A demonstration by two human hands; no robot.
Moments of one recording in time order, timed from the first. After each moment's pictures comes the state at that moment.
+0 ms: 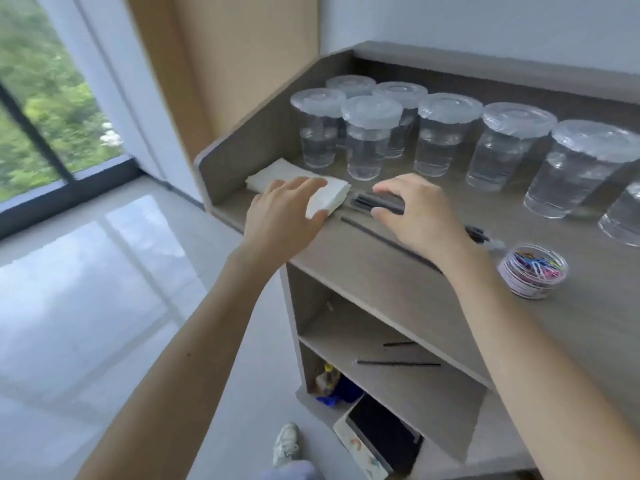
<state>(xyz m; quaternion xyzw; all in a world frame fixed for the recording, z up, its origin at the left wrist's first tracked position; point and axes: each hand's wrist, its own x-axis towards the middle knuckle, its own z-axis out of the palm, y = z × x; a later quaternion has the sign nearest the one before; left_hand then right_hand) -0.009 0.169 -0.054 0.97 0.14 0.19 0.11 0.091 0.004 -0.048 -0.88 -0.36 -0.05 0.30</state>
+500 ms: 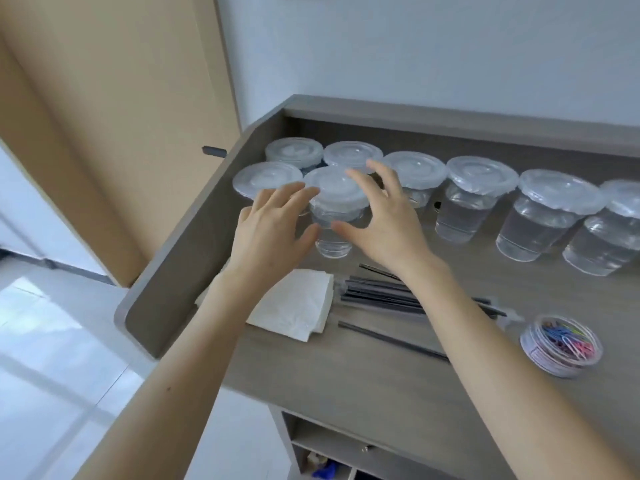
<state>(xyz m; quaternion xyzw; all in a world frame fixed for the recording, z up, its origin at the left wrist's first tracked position) 0.137 0.255 -0.024 0.95 -0.05 0.25 0.16 0.190 0.091 -0.026 -0.91 -0.24 -0.18 0.28</state>
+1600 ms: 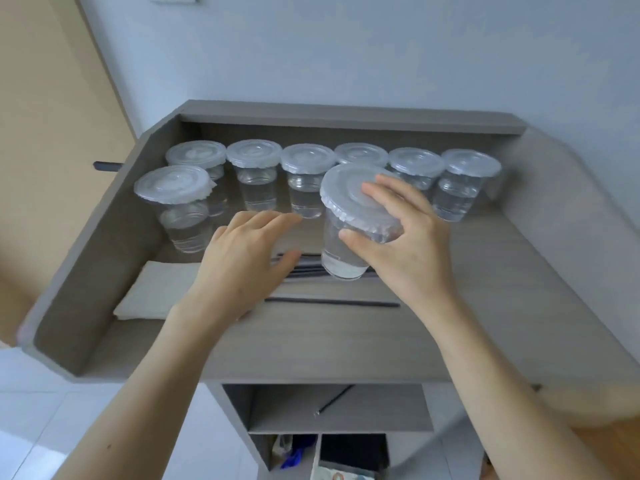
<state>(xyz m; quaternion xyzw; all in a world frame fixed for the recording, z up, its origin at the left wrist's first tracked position) 0.084 0.201 -0.014 0.94 -0.21 0.21 0.18 0.067 0.006 -0.006 -0.84 -0.09 -0.36 0.40</state>
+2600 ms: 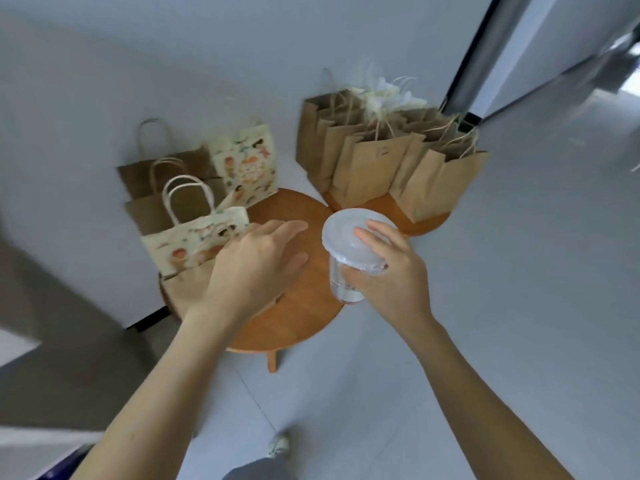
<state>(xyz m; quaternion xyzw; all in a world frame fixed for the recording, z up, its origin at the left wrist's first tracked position) -0.111 -0.442 -0.107 0.83 -0.50 0.00 0.25 -0.254 -0.574 -0.143 -0.86 0.27 -0.36 0.23</state>
